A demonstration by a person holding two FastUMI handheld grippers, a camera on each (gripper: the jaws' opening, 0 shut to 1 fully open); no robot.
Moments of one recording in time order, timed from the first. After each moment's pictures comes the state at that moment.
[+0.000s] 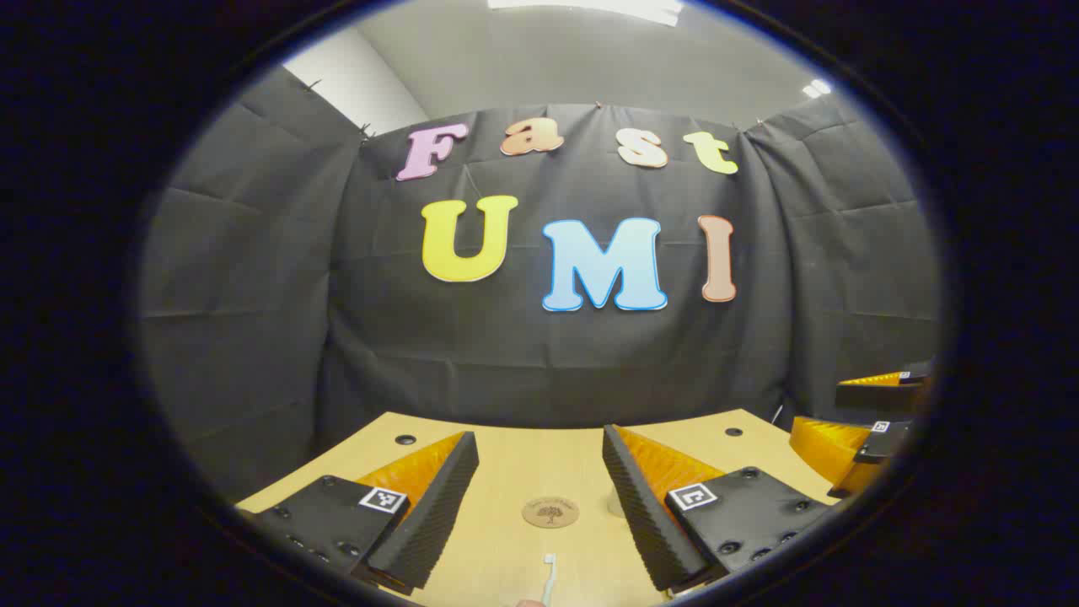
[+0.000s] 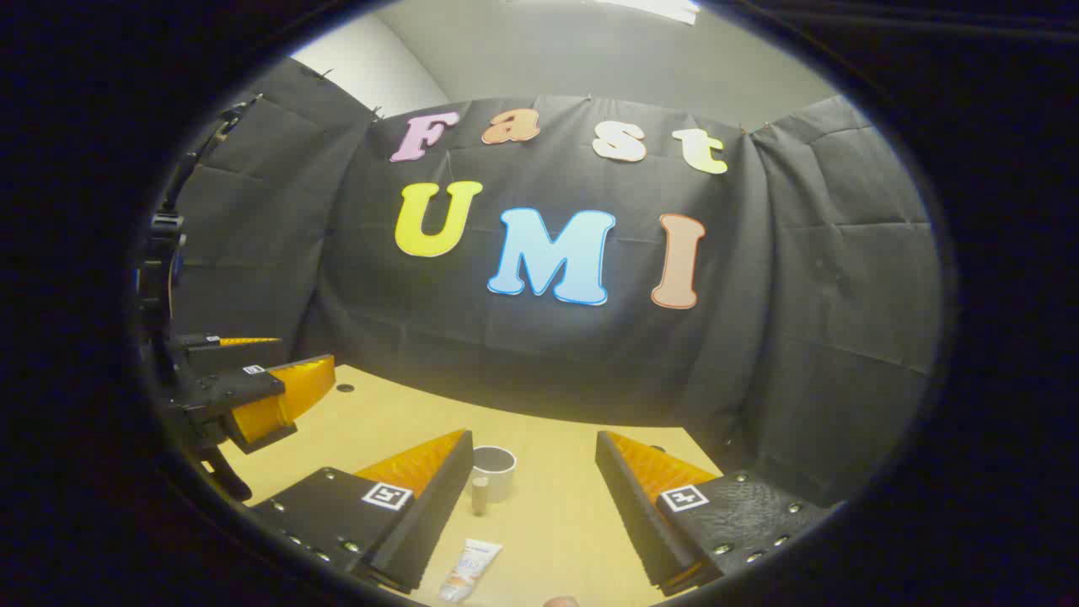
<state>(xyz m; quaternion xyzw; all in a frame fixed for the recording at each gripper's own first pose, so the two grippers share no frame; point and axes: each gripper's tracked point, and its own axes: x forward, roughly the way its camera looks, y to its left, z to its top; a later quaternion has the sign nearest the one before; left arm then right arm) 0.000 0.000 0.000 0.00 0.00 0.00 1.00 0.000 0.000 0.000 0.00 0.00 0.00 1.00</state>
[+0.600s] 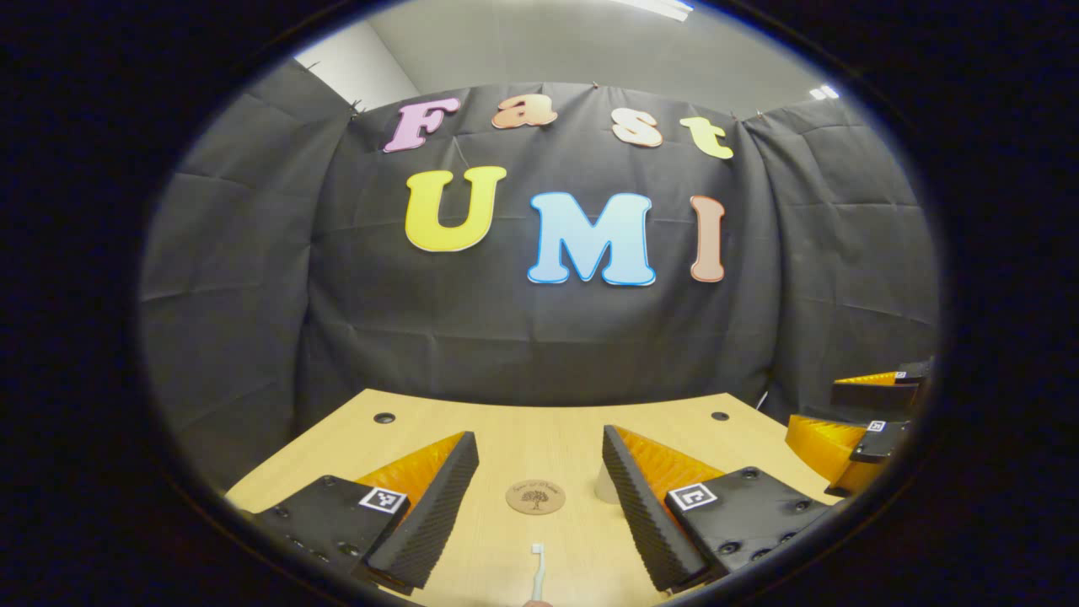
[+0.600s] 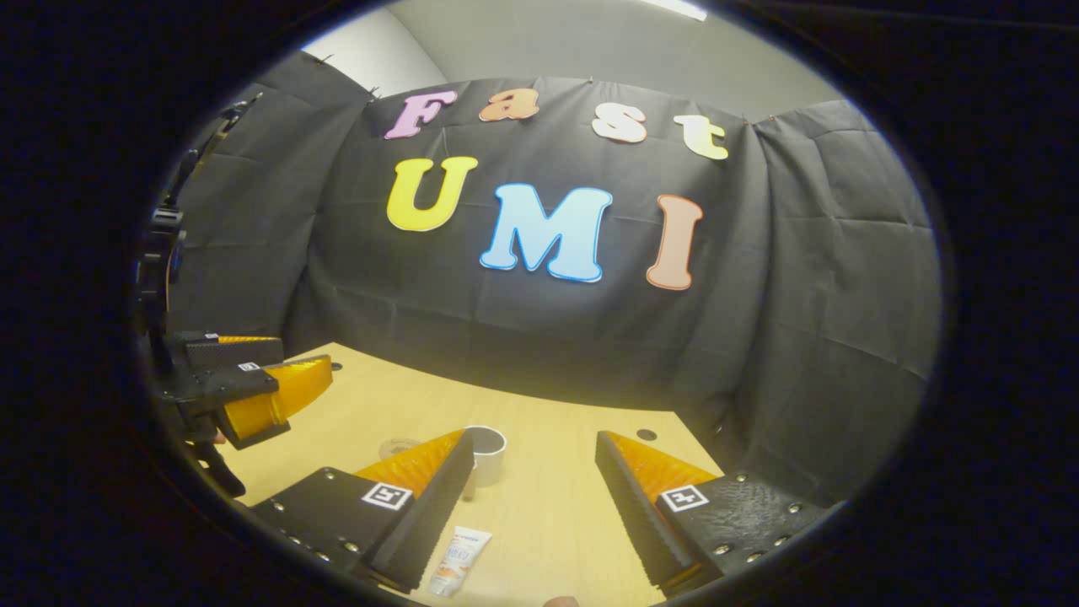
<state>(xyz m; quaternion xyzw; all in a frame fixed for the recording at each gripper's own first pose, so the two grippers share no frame) 0.018 -0.003 -0.038 -0.02 0.05 -0.02 1.00 0.006 -0.003 -0.021 0.00 0.04 -0.01 1.00</state>
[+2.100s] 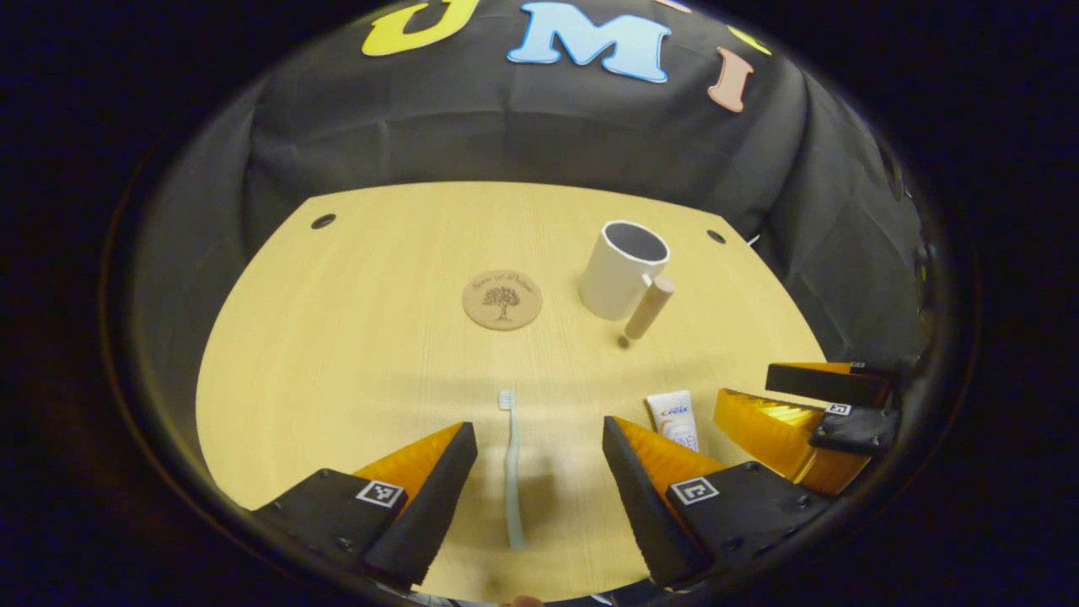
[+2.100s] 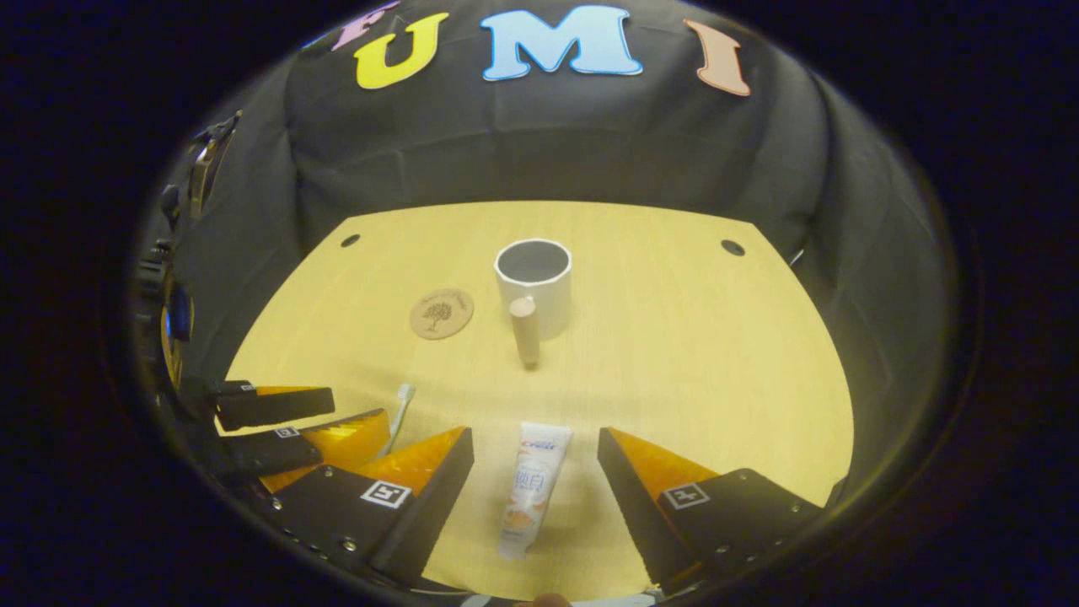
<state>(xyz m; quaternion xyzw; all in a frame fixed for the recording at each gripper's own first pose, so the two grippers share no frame) 0.012 -0.022 -0.255 -0.05 0.45 -0.07 0.89 0.029 0.063 -0.177 0.08 0.39 0.07 0.91</state>
